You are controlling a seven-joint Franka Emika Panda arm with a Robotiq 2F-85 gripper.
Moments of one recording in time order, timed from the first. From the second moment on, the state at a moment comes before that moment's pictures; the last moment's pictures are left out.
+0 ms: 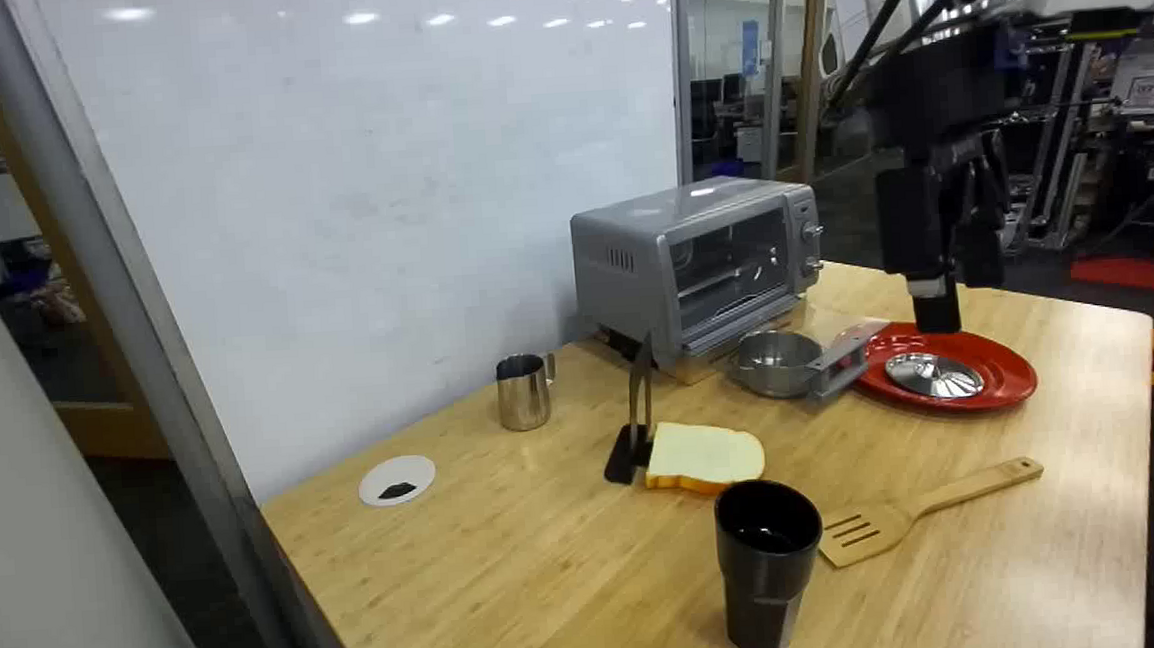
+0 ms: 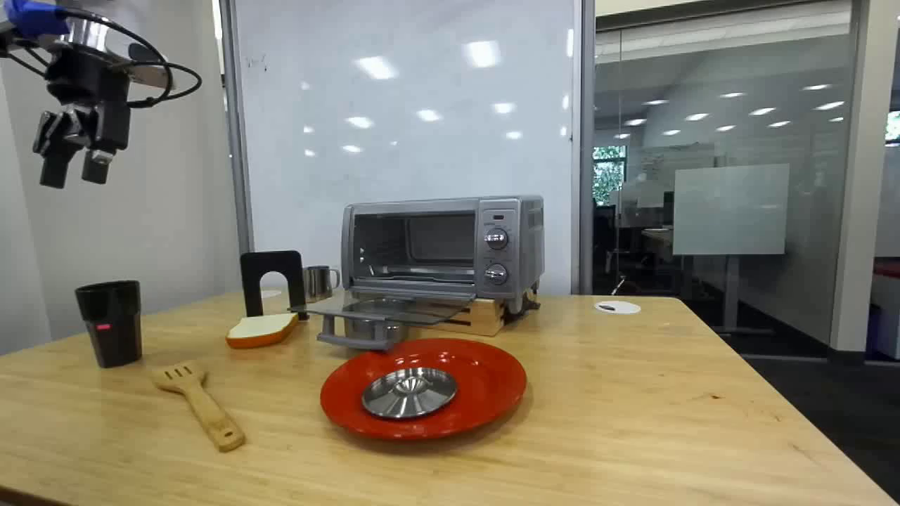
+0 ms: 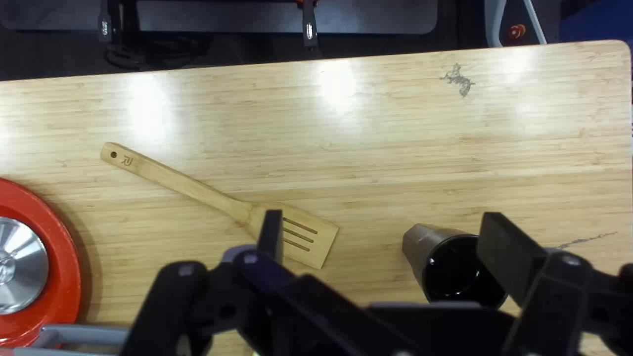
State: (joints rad) arm 0.14 -0.19 0.22 -2.19 0.12 1.75 0.28
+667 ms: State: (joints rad) arm 0.13 -0.19 0.19 -2.19 0.12 1.79 0.28
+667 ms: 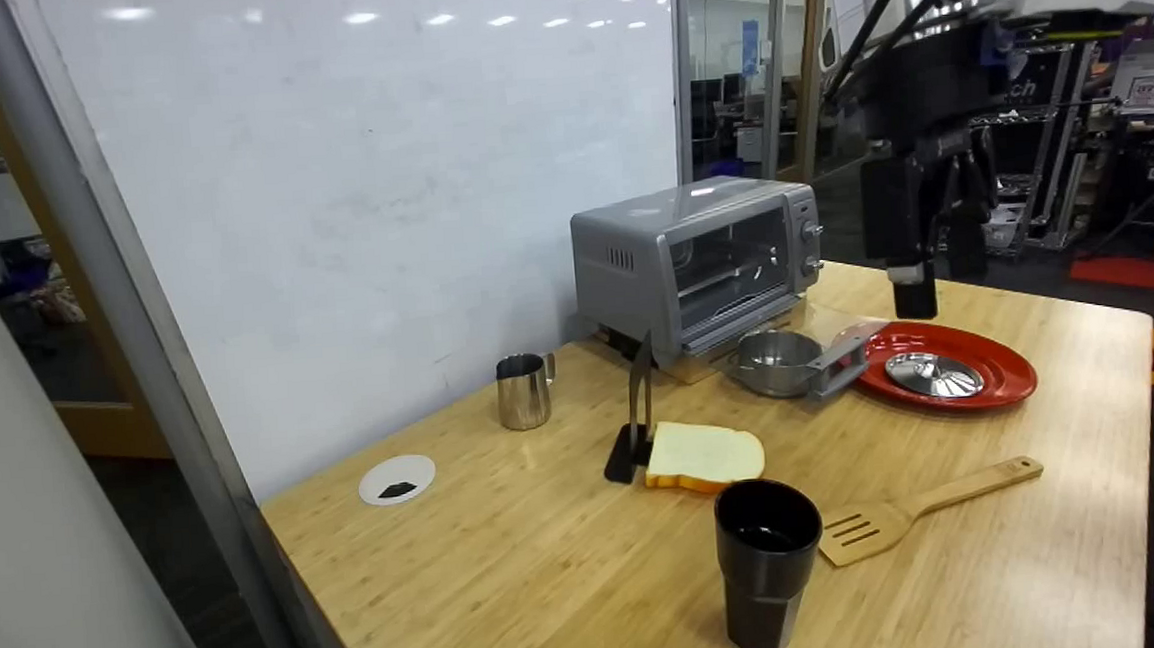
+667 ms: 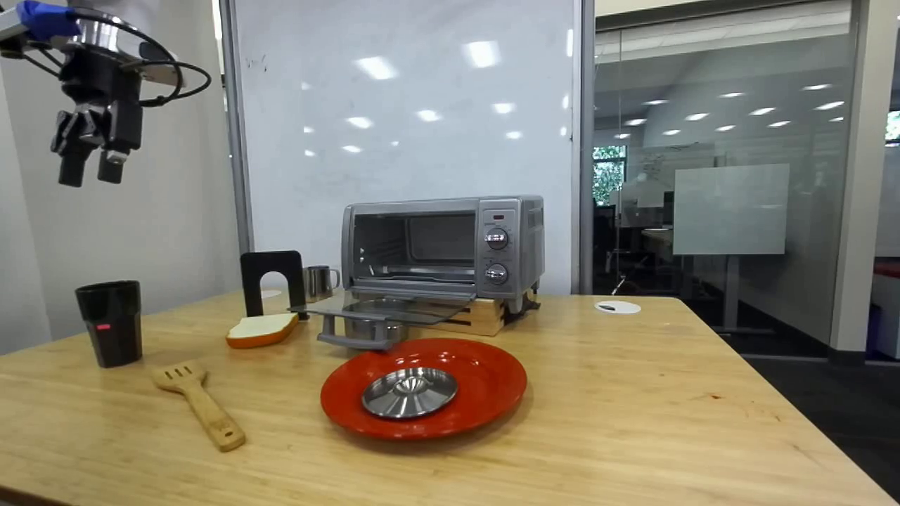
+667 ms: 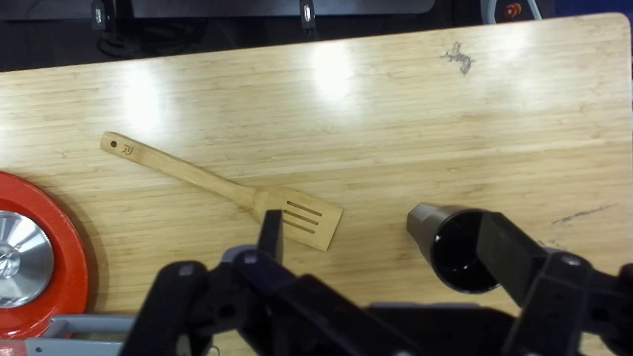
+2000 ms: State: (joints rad) arm -0.07 -0.15 -0.15 -2.45 0.64 2.66 0.27
